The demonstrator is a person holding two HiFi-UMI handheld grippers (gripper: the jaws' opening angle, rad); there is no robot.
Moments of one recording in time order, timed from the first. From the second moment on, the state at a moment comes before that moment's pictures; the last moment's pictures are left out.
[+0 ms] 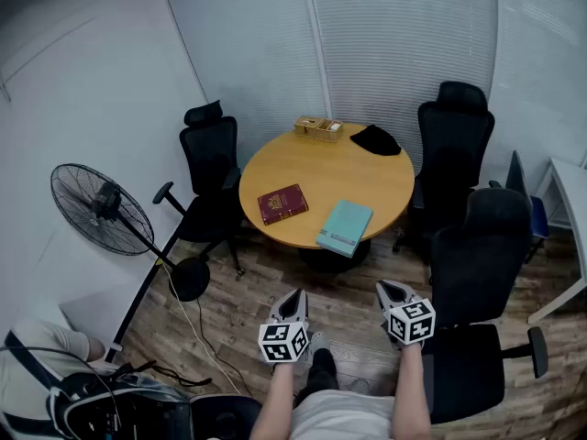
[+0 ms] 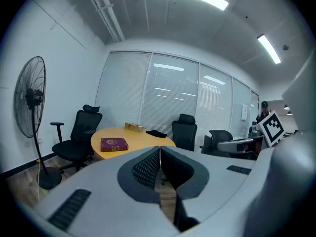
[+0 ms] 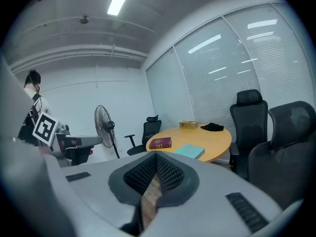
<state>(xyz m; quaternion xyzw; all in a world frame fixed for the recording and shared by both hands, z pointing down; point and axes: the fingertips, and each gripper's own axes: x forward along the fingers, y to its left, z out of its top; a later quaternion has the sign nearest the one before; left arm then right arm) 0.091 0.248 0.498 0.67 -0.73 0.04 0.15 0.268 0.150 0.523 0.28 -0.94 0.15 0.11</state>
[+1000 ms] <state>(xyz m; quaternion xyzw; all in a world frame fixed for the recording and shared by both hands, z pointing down) 0.023 0.132 0.505 0.66 -0.73 0.04 0.17 0.252 0.014 0.539 0.32 -0.92 0.22 0.08</state>
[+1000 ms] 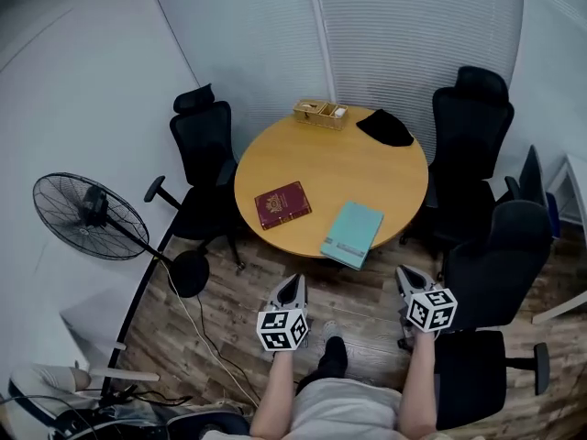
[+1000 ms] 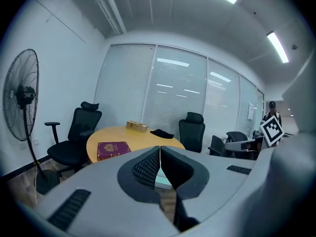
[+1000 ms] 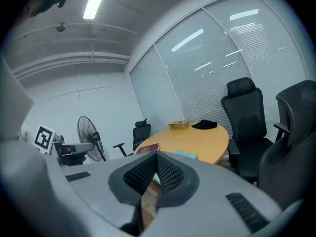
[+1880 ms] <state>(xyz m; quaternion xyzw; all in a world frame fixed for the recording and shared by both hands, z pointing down) -0.076 -0.061 0.538 0.70 -0.68 0.03 0.22 0.172 -0.139 0.565 0.39 -0.88 0.25 0.10</state>
